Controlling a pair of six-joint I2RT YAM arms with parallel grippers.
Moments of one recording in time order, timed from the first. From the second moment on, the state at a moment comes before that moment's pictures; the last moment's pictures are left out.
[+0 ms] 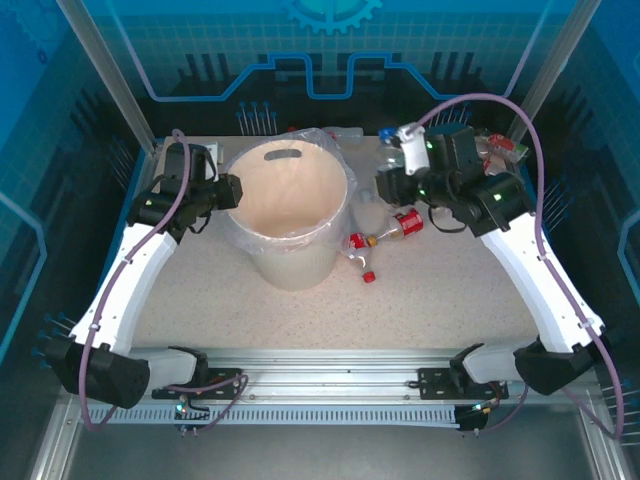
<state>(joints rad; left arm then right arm) -0.18 1.26 1.35 -0.79 0.02 -0.33 0.52 1.36 1.74 -1.00 -0.04 0.09</state>
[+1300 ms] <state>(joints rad) -0.21 1.29 1.35 -0.74 -0.01 -0.35 0.83 2.08 1.94 -0.93 -0.07 0.04</state>
